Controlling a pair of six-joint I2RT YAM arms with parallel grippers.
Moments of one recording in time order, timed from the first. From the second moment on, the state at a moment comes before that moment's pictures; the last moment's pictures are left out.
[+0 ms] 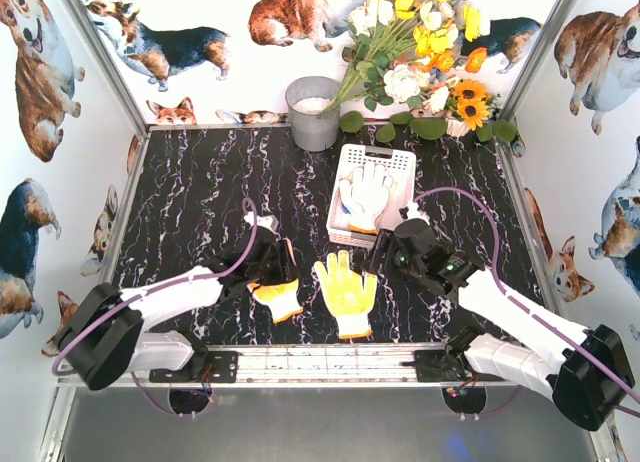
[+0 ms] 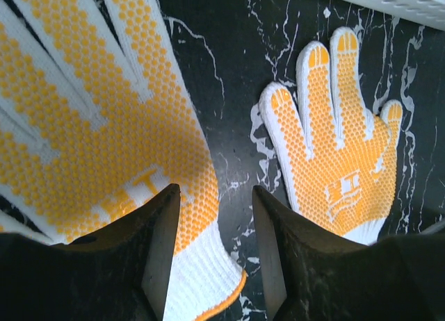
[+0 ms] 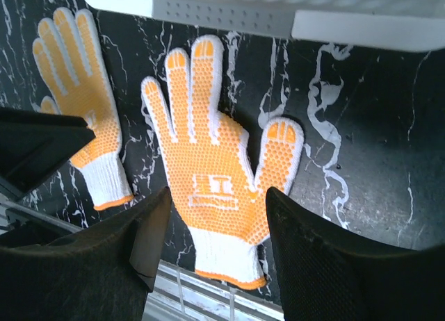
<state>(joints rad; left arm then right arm) -0.69 1.23 0.51 -0.06 0.02 -0.77 0.65 0.98 0.63 -0.42 0.02 0.81</state>
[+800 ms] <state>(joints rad) -0.89 1.36 0.47 0.14 0.06 -0.64 0.62 0.96 0.51 -0.48 -0.05 0.86</state>
